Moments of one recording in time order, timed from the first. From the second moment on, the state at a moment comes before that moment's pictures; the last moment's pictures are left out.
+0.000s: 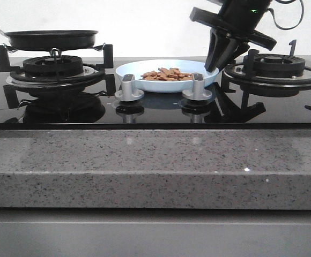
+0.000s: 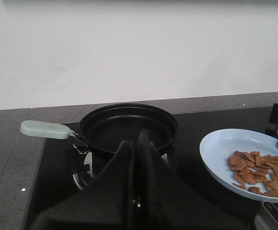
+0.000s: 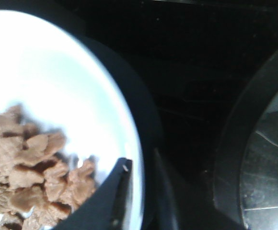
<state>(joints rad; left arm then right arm) -0.26 0.79 -0.61 -0.30 -0.03 0.26 0.16 2.25 -2.23 0.37 1.24 0.02</state>
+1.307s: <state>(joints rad) -0.26 0.79 -0.61 -0.30 -0.03 0.26 0.13 1.48 -1.50 0.28 0.83 -0.14</state>
